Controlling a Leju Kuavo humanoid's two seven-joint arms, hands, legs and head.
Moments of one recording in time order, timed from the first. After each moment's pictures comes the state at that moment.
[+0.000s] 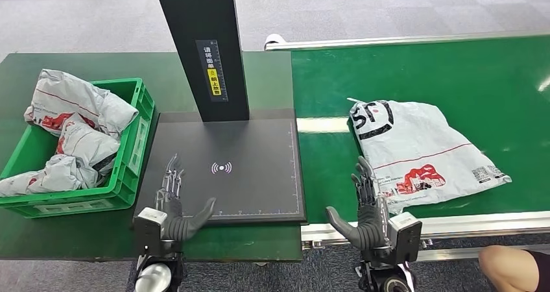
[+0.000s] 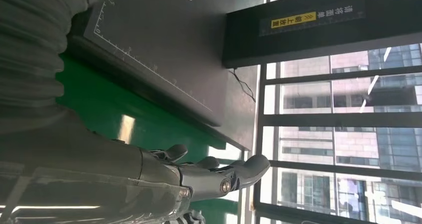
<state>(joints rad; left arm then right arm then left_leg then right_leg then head) -0.04 -0.18 -0.21 -1.32 -0.12 0.15 -0.61 0.05 0.16 0.10 -1.45 0.08 0.06 -0.50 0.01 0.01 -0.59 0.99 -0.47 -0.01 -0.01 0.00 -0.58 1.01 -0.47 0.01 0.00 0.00</state>
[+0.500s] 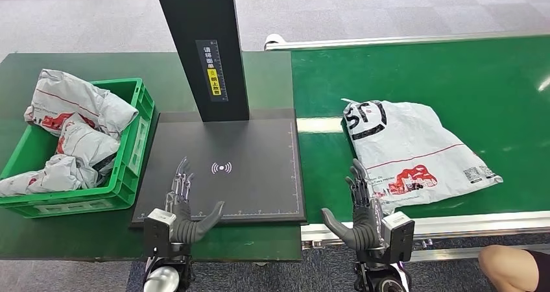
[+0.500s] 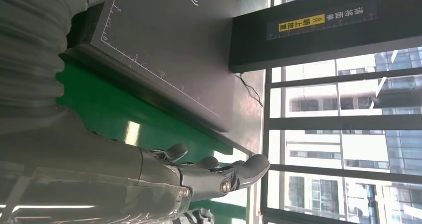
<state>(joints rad) -0.04 -0.21 -0.23 -1.30 -0.12 0.14 -0.61 0.05 0.16 0.10 -1.42 0.08 0.06 -0.50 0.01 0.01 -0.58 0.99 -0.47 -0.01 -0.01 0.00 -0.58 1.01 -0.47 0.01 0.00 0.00</state>
